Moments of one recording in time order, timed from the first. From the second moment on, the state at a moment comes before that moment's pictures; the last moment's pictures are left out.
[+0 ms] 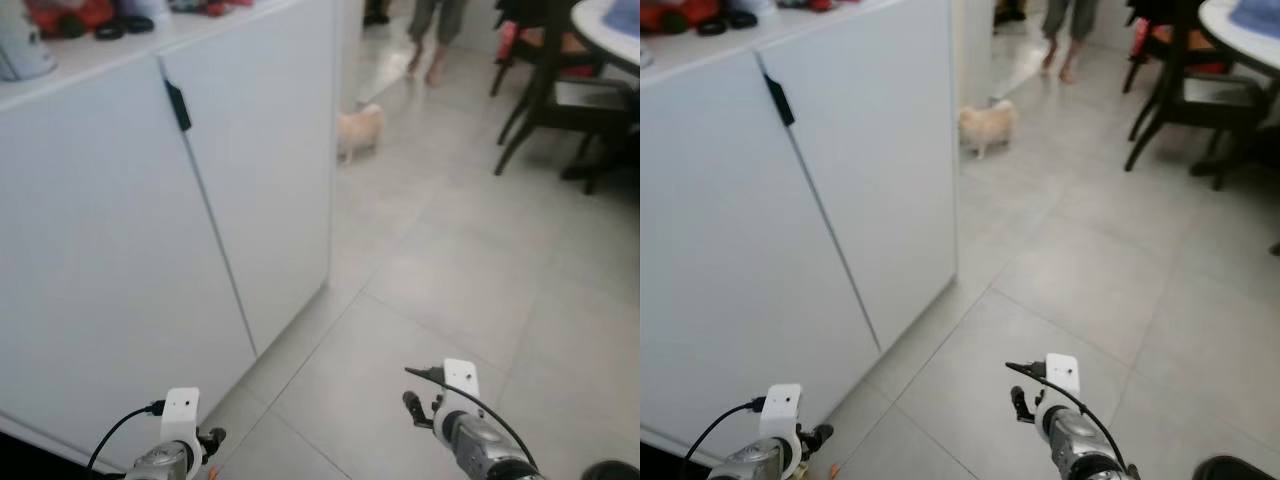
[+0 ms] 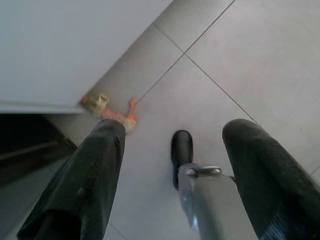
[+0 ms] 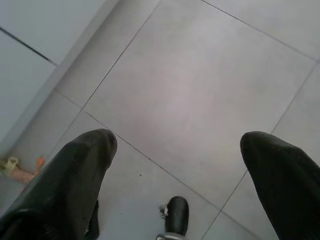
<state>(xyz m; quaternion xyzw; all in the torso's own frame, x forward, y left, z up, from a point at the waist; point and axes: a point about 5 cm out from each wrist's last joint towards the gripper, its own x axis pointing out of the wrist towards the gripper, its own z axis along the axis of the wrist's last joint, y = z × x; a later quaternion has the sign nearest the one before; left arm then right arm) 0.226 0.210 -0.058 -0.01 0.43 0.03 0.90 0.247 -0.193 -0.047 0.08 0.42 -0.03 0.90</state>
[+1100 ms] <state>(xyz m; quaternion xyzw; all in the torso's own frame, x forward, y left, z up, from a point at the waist) 0.219 0.208 -0.063 0.00 0.45 0.02 0.90 0.236 -0.194 -0.054 0.07 0.44 -0.01 0.90</state>
